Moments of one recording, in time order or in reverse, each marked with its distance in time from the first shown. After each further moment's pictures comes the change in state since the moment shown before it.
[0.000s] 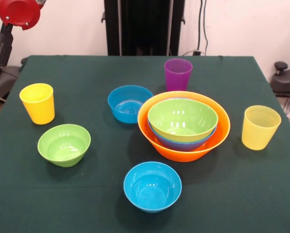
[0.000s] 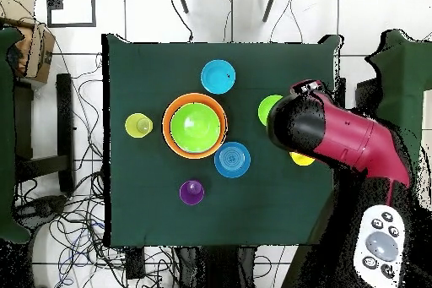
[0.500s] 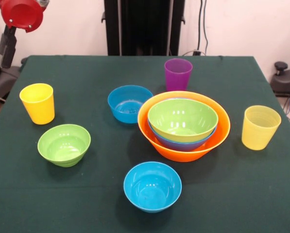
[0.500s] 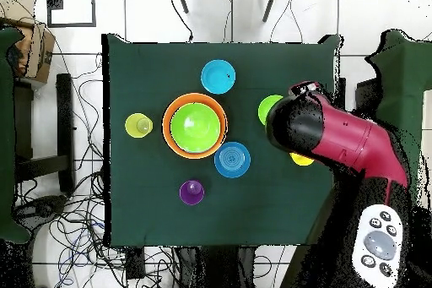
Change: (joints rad) arm 0.000 0.002 0.004 0.013 0.000 0.000 0.000
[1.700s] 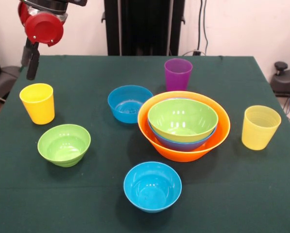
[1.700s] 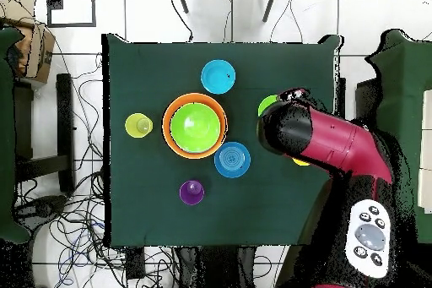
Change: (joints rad) arm -0.006 0.013 0.038 0.044 0.003 -0.008 0.000
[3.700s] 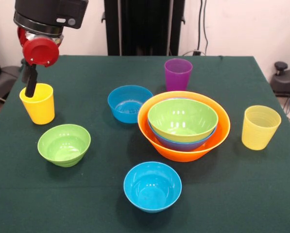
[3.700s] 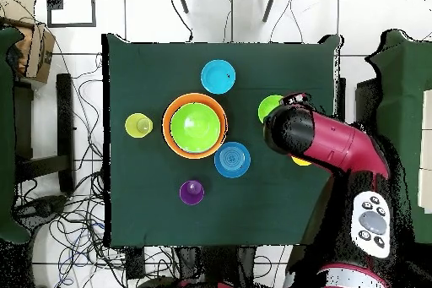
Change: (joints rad) arm -0.038 0.064 0.019 0.000 0.008 -0.049 0.000
